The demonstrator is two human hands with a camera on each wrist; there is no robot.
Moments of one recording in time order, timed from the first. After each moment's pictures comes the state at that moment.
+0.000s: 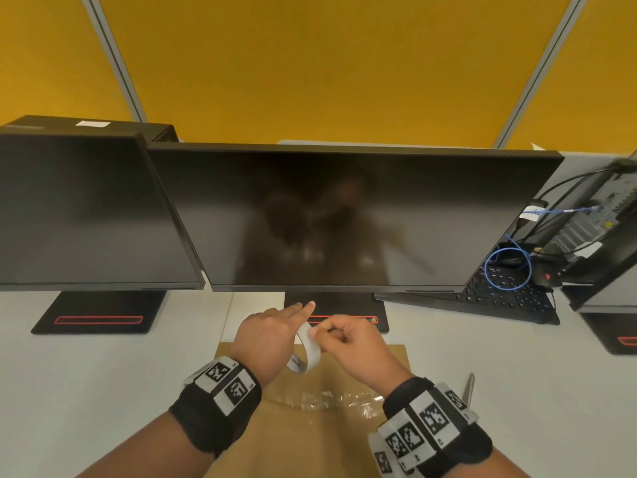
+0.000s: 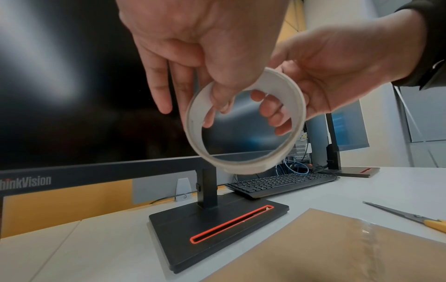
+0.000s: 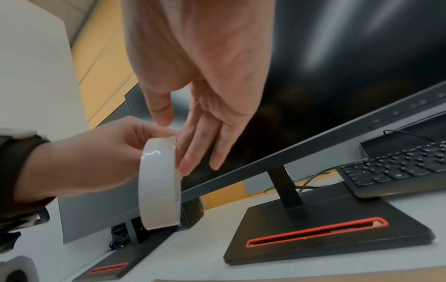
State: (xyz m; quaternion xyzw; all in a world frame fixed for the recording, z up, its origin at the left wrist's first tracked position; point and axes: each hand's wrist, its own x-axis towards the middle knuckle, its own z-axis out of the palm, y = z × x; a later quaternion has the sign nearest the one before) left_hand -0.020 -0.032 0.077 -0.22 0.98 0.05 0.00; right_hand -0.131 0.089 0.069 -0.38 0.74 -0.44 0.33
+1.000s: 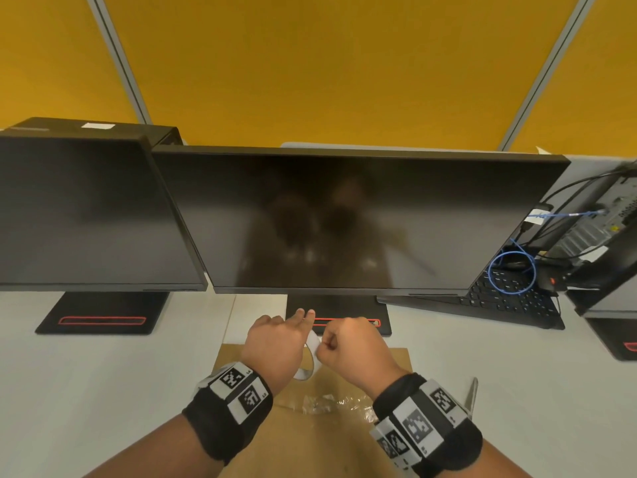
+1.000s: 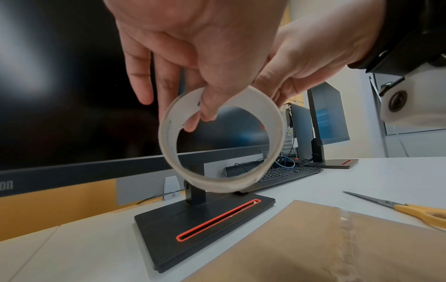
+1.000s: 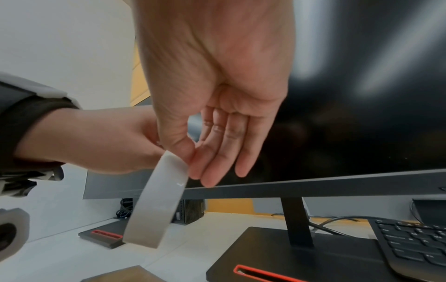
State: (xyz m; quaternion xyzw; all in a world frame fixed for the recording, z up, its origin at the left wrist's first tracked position) left_hand -0.029 -0.023 0.074 -0.23 0.97 -0.03 0.09; right_hand -0.130 0.079 0.078 -0.48 0.83 -0.22 0.18
